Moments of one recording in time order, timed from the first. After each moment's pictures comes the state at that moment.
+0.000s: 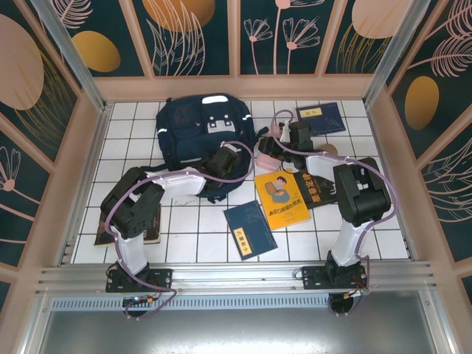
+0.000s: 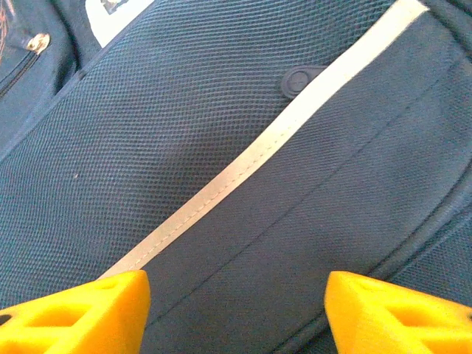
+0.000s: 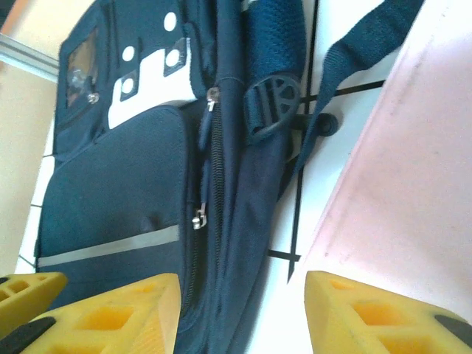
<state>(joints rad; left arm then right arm) -0.72 1.89 1.10 -0.10 -0.54 -0.01 0.31 1.82 1.02 0.19 -0.44 0.59</state>
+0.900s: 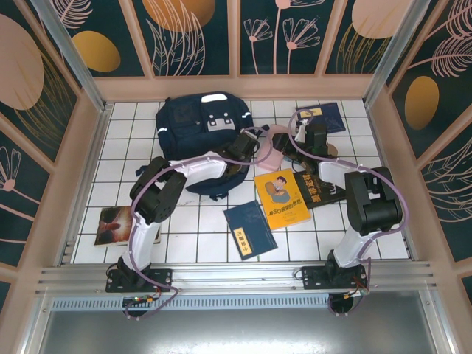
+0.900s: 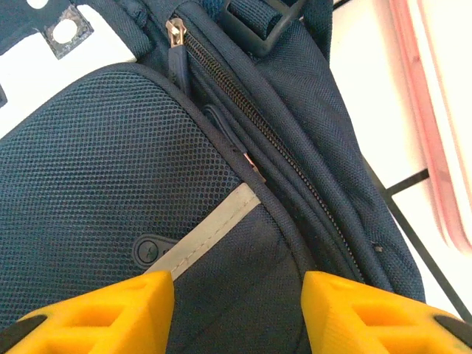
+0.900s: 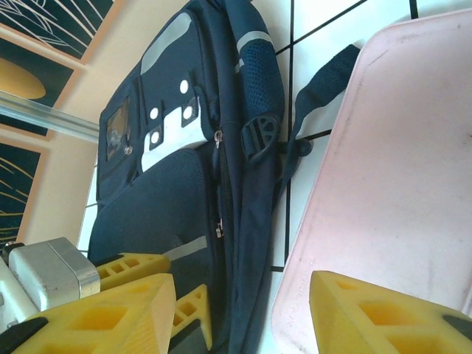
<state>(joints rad) -0.75 2.15 1.52 -0.26 -0.43 -0.08 0.22 1.72 0.90 0.32 -0.47 0.71</state>
